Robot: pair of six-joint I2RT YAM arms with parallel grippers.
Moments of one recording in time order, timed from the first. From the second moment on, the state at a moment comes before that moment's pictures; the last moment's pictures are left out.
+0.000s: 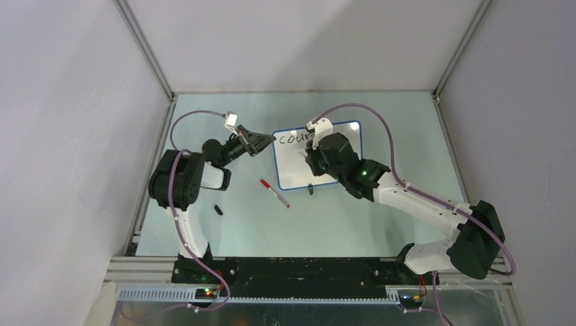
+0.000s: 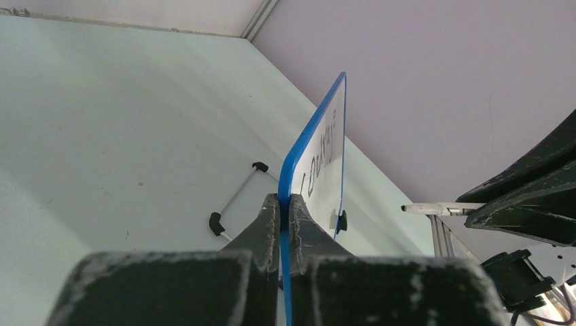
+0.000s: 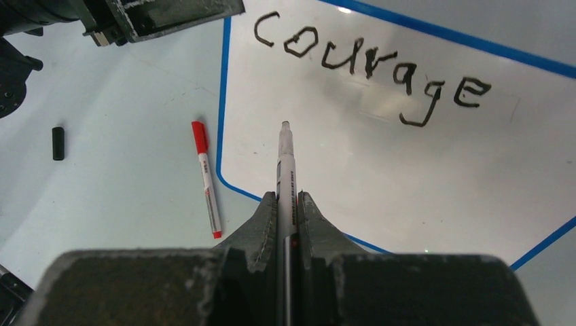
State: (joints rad) left arm -0.15 1.93 0.70 1.49 0.81 -0.85; right arm 0.85 1.33 1.06 -0.21 0.23 0.20
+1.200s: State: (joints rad) left arm -0.15 1.91 0.67 1.49 0.81 -0.83; right arm 0.91 1.55 1.24 -0.30 0.45 0.13
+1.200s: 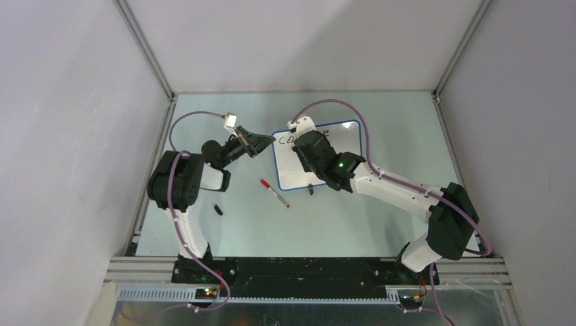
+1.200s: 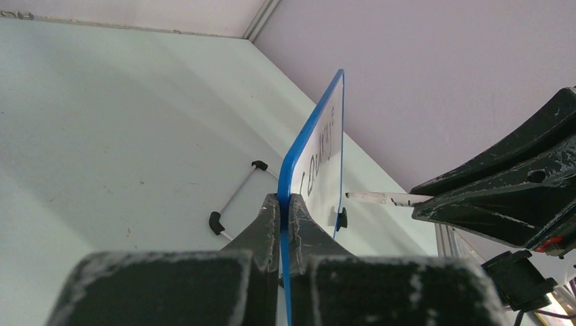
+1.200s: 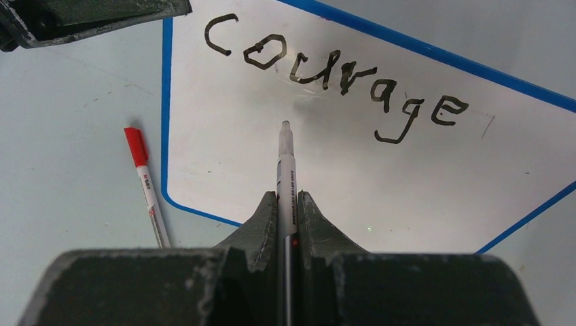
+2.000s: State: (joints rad) left arm -0.15 1.91 0.67 1.49 0.81 -0.83; right arm 0.88 1.58 1.24 -0.31 0.45 0.13
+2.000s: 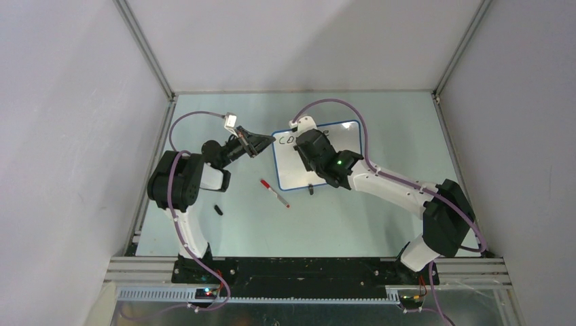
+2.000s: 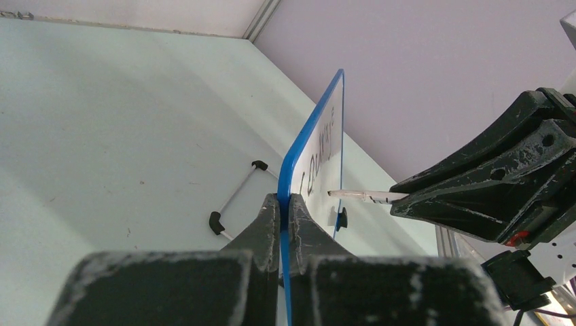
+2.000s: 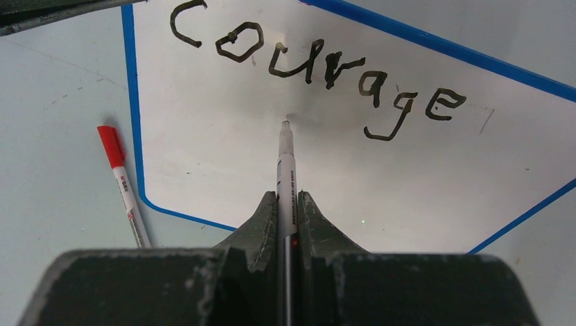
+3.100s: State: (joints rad) left arm -0.15 1.91 0.67 1.49 0.81 -0.83; right arm 0.87 1.61 1.26 -0.34 0.45 0.13
